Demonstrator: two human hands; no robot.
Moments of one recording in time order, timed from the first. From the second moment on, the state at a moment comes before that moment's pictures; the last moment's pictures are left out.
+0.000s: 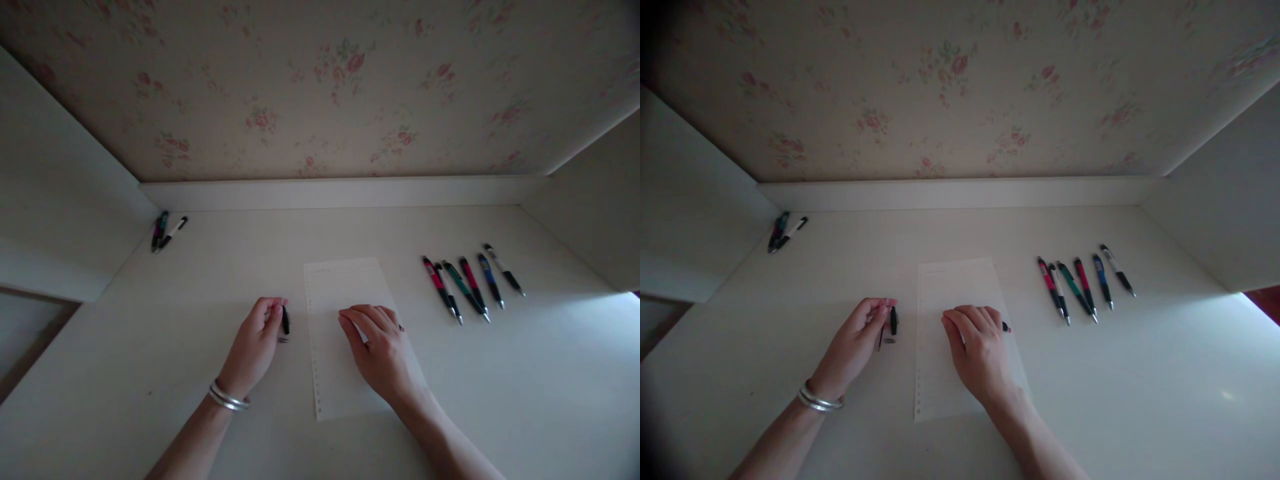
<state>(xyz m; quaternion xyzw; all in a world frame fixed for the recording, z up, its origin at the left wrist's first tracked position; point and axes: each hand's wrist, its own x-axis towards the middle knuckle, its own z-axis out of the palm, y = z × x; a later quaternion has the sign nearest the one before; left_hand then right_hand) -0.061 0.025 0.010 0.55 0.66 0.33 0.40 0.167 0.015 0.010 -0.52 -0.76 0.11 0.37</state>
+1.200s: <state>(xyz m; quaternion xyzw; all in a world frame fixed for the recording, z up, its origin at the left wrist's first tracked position) -0.061 0.030 0.013 0.37 0.64 0.44 0.51 0.166 0.010 0.008 -0.50 -0.73 0.20 0.43</state>
